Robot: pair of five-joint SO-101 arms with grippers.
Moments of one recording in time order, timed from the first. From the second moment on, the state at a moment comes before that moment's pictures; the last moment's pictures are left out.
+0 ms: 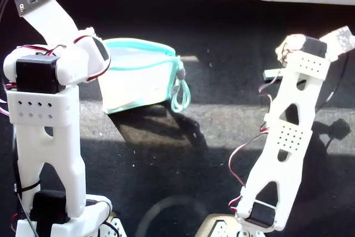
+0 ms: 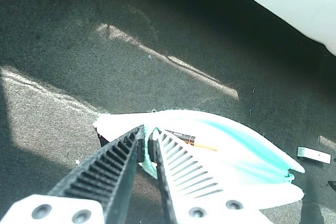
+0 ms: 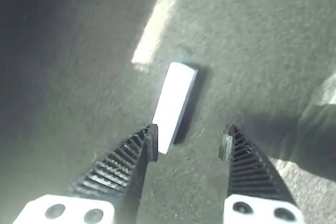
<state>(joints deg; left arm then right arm) 0.3 -13.1 -20.0 95.5 31.8 15.2 65.1 -83.5 90.4 -45.8</state>
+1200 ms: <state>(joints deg) 0.3 -13.3 -20.0 95.5 31.8 14.0 74.7 -89.7 86.1 -26.2</state>
